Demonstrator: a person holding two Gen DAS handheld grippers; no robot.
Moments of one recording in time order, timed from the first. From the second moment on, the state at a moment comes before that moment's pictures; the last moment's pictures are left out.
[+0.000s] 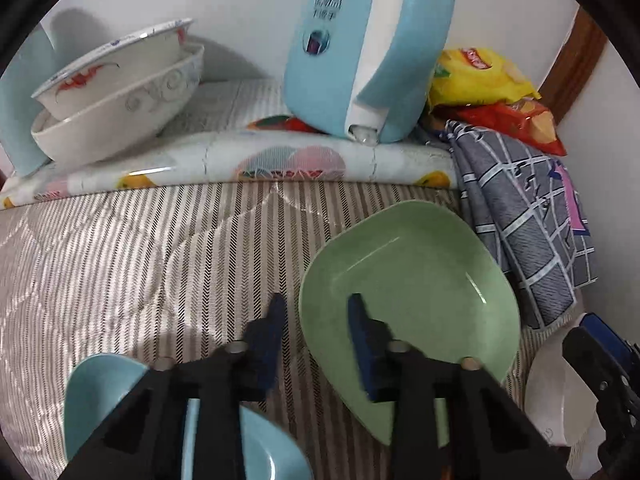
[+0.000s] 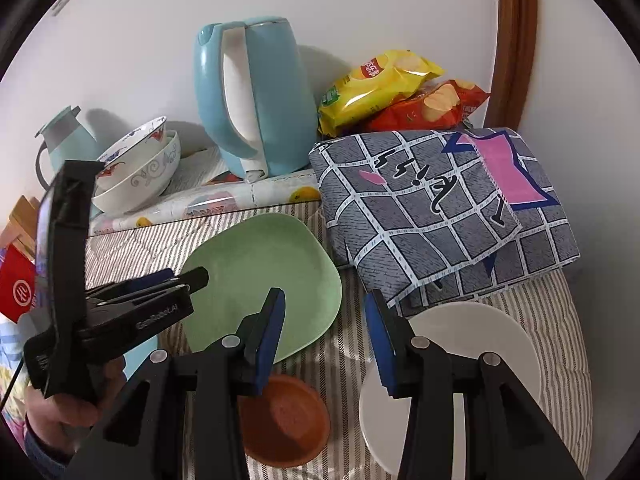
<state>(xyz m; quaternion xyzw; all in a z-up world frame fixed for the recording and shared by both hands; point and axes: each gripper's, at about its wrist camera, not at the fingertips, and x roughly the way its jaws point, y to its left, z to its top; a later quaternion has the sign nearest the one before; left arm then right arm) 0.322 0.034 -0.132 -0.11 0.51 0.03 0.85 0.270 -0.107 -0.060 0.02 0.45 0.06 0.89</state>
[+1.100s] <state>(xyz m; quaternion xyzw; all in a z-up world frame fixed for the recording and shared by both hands) 0.334 0.066 -0.147 -0.12 0.52 0.03 0.85 0.321 -0.072 -0.112 -0.02 0.51 0.05 0.86</state>
